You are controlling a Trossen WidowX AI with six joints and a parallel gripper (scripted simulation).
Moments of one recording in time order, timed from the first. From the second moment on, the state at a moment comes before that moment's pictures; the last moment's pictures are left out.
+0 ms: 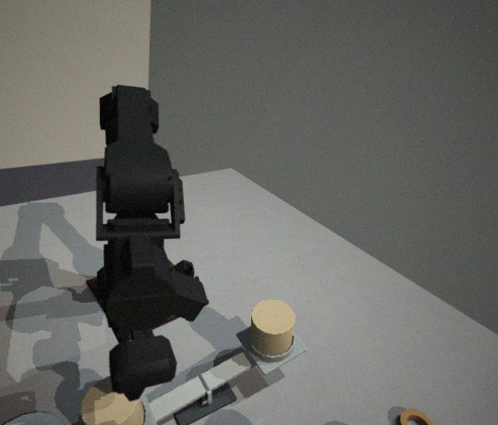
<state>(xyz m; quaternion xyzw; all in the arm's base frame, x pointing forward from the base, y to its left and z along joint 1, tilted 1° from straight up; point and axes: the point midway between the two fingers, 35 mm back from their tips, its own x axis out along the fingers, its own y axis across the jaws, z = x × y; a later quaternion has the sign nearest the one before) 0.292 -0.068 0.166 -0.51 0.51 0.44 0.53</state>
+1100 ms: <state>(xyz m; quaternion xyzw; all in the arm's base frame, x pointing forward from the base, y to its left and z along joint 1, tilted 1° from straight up) 0.300 -0.087 0.113 -0.52 0.48 0.51 0.49</state>
